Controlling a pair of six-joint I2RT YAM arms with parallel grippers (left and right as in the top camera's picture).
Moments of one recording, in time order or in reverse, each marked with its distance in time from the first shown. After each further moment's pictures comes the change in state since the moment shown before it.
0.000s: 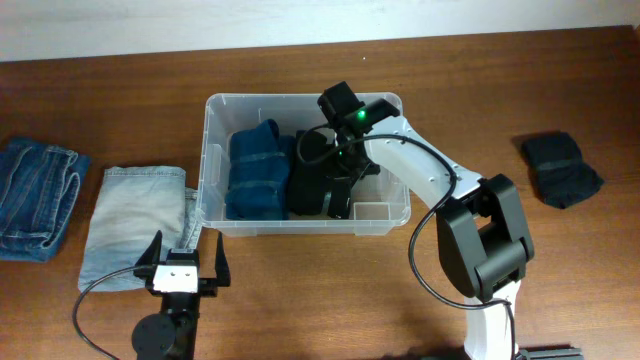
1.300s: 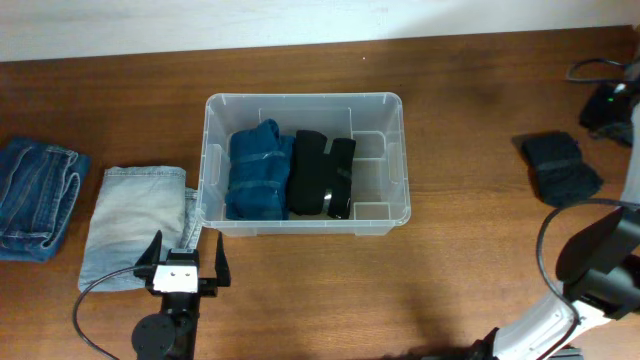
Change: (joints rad) left arm 0.000 0.000 0.000 0.000 0.000 0.000; right arm -0.994 -0.133 0.262 -0.163 0.204 -0.251
